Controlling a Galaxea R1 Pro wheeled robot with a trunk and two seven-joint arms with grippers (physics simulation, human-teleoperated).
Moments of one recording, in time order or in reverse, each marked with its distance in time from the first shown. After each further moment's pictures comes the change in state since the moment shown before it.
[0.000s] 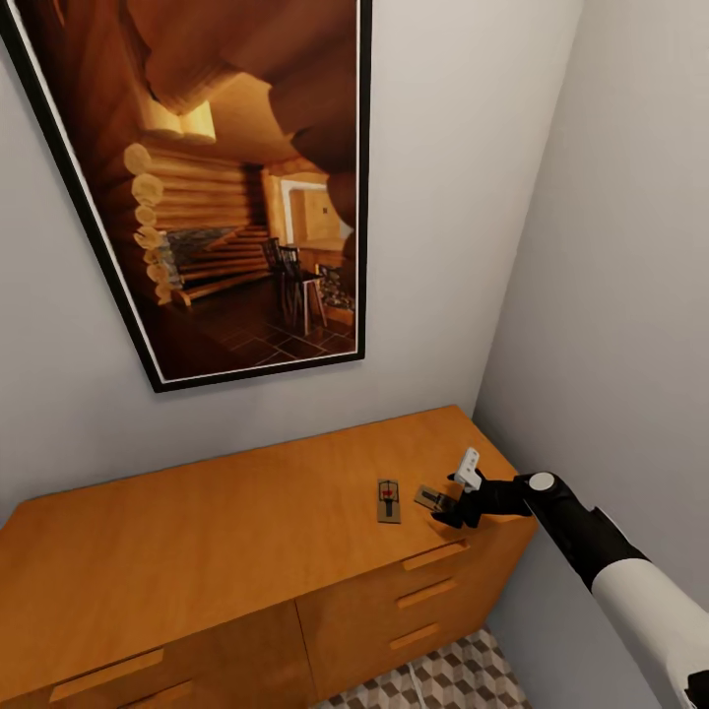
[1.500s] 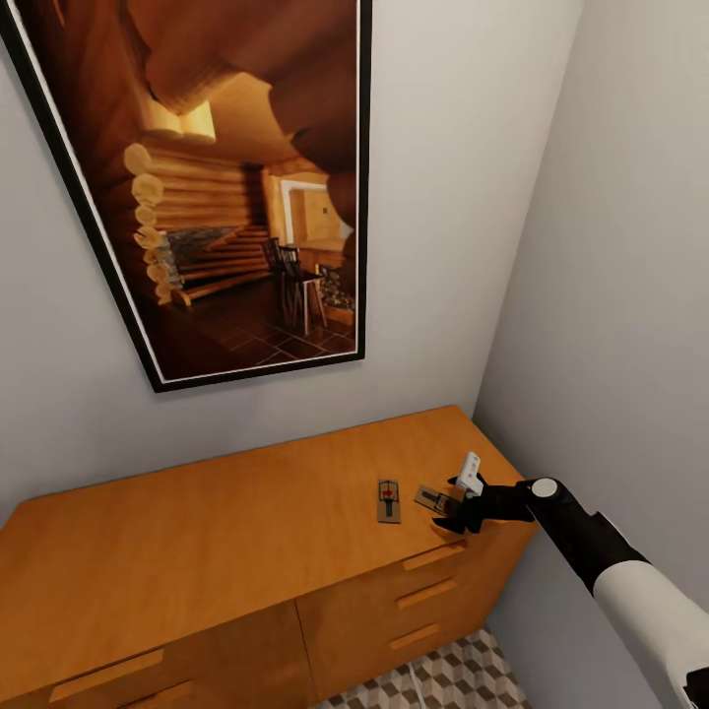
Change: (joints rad) left arm 0.000 0.000 0.000 -0.002 0.000 0.000 0.000; right arm 0.000 -0.003 -0.002 0.048 0.000 -0.075 0.007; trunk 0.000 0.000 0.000
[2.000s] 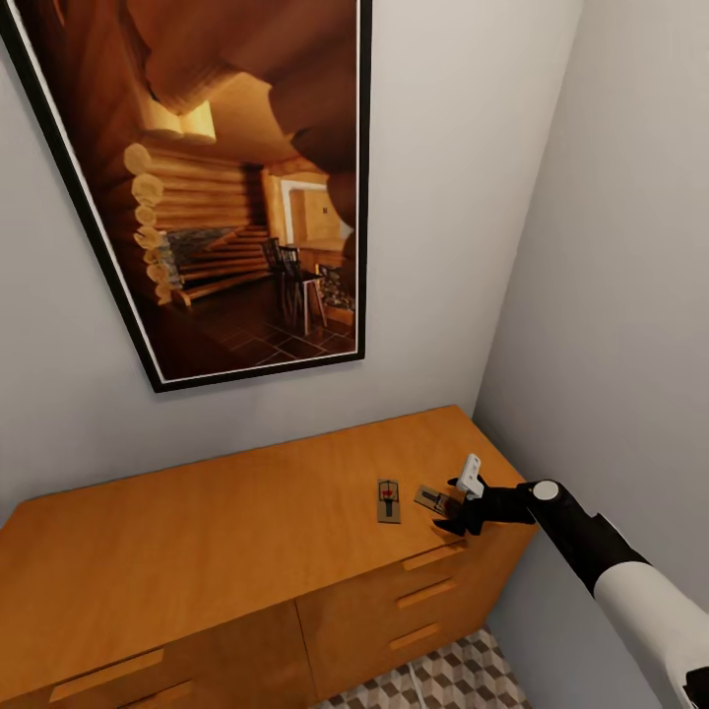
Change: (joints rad) left arm 0.000 0.000 0.000 0.000 0.000 0.000 0.000; right arm 0.000 -0.001 0.000 0.020 -0.003 -0.033 0.001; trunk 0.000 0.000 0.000
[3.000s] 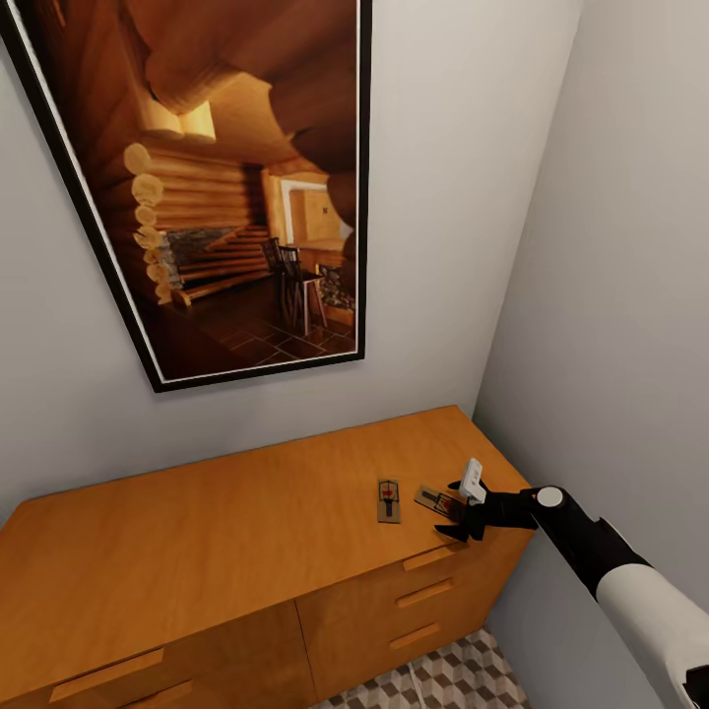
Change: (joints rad) left arm 0.000 0.000 0.000 0.001 0.000 0.000 0.000; right arm 0.000 -0.005 -0.002 0.044 -0.004 -0.080 0.011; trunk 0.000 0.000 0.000
